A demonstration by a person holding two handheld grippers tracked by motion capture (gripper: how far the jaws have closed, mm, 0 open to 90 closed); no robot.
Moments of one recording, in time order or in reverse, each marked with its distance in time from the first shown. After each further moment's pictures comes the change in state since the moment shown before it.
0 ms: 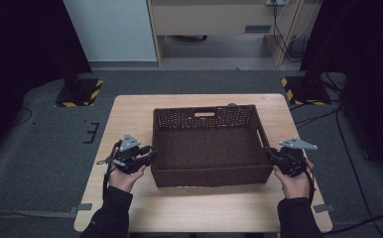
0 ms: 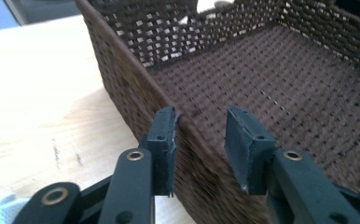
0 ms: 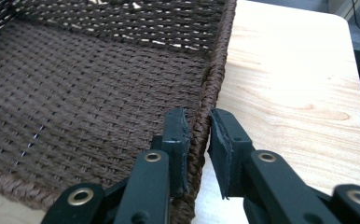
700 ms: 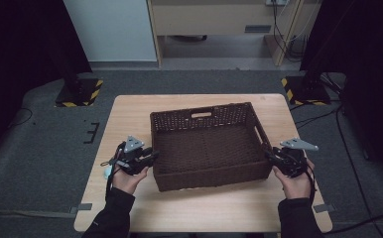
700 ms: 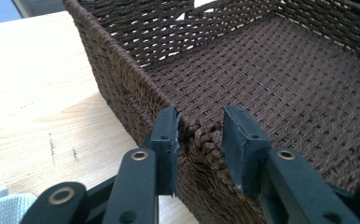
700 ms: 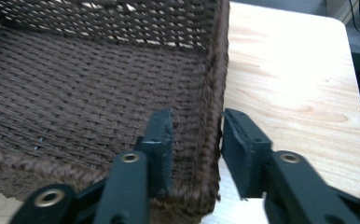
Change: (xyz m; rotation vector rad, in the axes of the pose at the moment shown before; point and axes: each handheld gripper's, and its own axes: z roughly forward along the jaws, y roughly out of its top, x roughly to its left) left arm -0.009 -0.005 0.008 0.028 0.020 0.001; right arm 0.001 0.000 -0.004 -0.009 -0.001 0.002
